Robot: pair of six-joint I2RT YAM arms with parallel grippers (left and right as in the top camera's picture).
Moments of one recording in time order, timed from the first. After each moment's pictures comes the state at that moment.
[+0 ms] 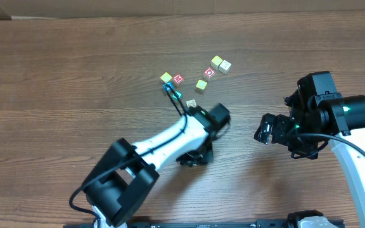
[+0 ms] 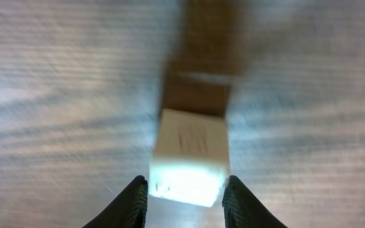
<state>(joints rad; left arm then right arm) -0.83 1.91 1.27 -1.07 0.03 -0.85 0.13 1.29 1.28 -1.45 -0.27 0.38</state>
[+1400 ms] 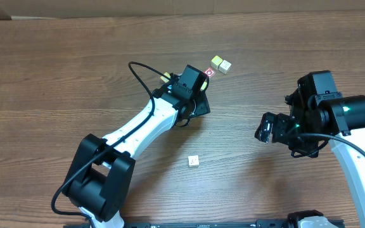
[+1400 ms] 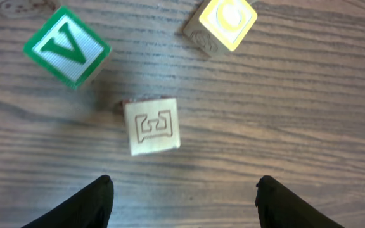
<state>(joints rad) -0.57 1.86 1.27 -0.53 0.01 -0.80 0.13 1.29 1.28 -1.43 -0.26 0.38</state>
